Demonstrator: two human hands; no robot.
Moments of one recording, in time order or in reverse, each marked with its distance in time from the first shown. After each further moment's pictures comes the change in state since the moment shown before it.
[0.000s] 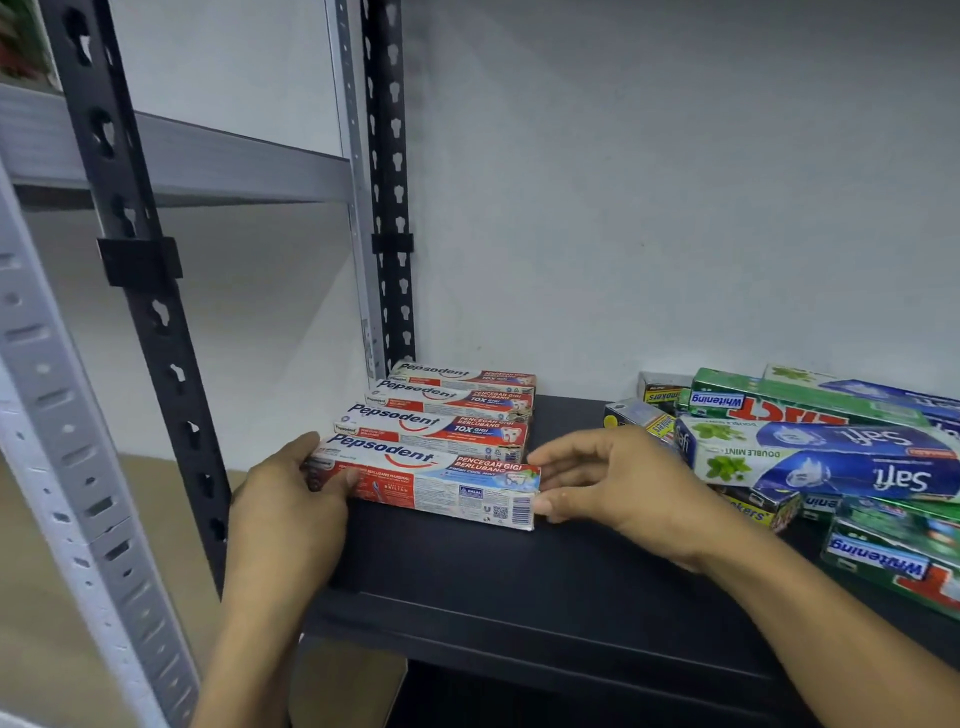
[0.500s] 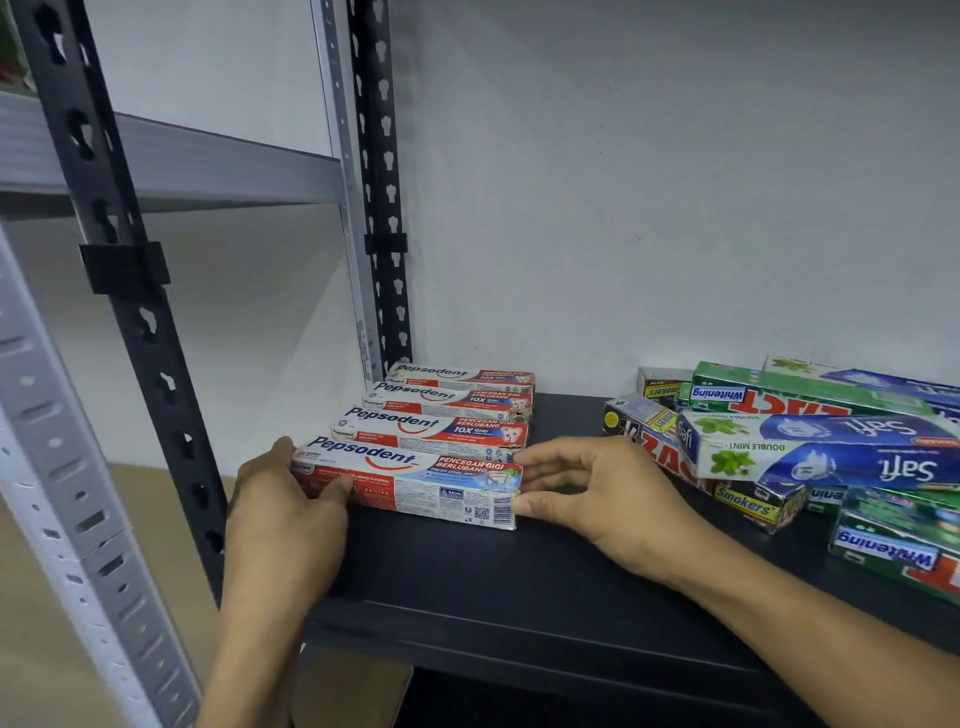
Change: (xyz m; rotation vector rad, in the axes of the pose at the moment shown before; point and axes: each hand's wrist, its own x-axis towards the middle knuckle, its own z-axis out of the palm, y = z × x) left_hand 0.001 0.002 0.001 -0.003 0.014 -0.011; right_hand 0.005 0.010 0.021 -0.088 0.106 -0.118
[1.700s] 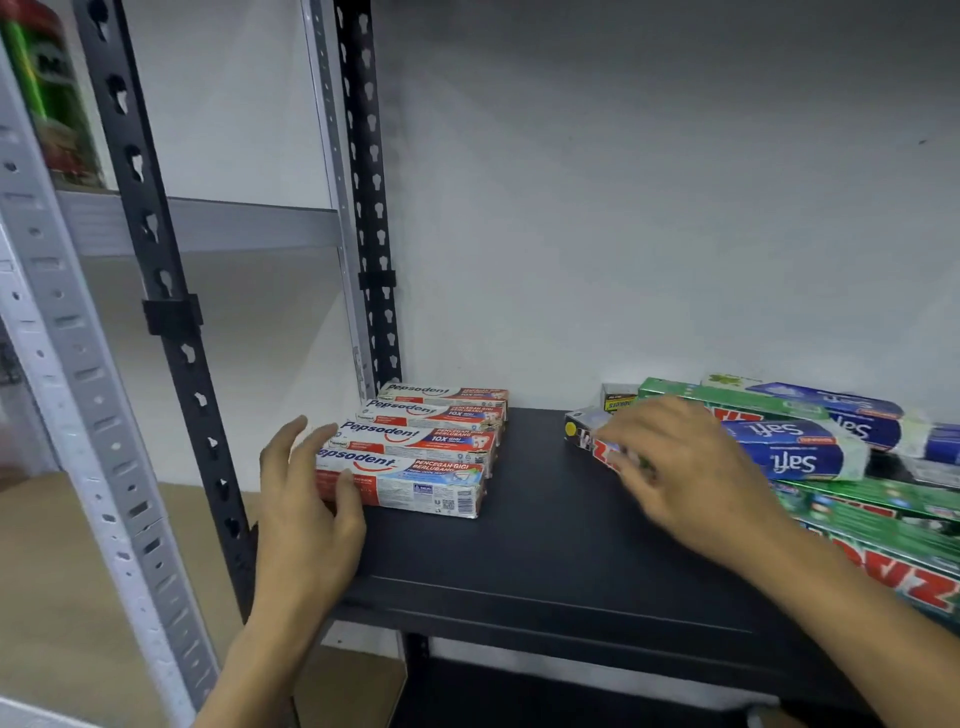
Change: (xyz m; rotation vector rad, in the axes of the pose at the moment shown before) left_hand -0.041 0.013 -0.002 0.010 0.138 0.468; right_hand -0.052 0.011 -0.096 -0.891 0.371 -0.577
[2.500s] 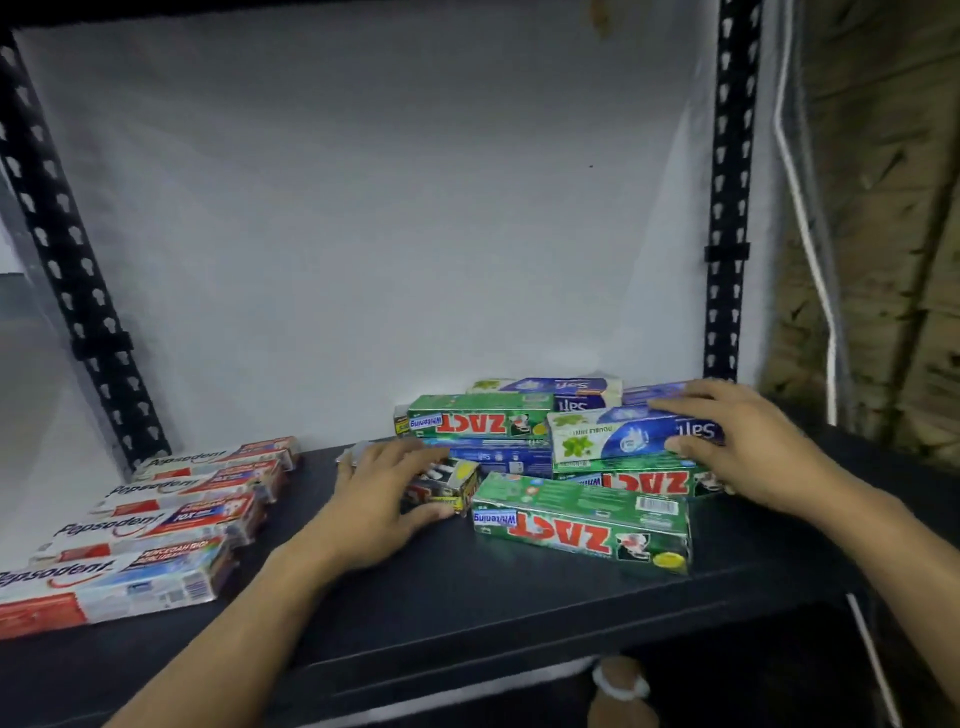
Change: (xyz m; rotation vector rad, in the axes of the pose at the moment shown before) left_hand 0.002 0.141 0.196 0.194 -0.848 0.666; right_hand -0.155 0.185 -0.156 -0.093 -0.239 0.678
